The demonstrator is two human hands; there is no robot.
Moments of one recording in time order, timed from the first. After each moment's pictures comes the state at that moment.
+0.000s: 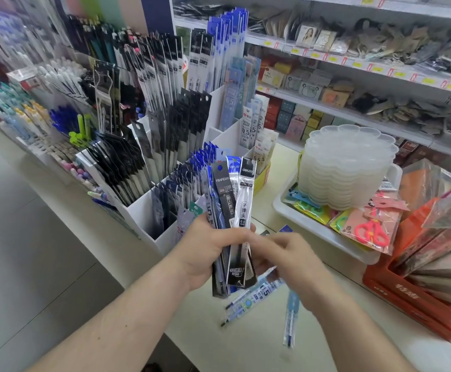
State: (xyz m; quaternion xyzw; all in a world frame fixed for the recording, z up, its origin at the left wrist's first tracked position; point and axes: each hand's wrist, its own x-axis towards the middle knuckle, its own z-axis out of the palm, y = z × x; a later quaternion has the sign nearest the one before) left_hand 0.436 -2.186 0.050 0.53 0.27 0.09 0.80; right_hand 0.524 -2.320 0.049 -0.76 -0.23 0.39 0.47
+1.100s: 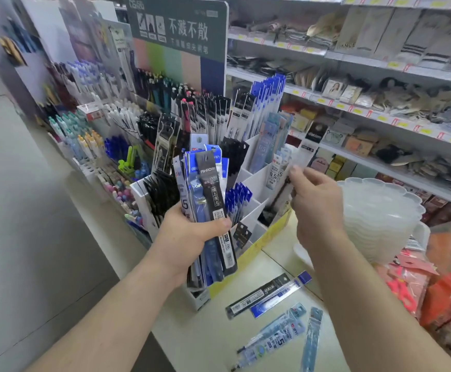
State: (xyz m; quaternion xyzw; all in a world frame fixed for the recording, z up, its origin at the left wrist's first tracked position) left_hand 0.409 -2.134 0.110 0.58 0.31 0.29 0.70; right_hand 0.582 -2.223 0.126 -0.65 -0.18 0.15 0.73
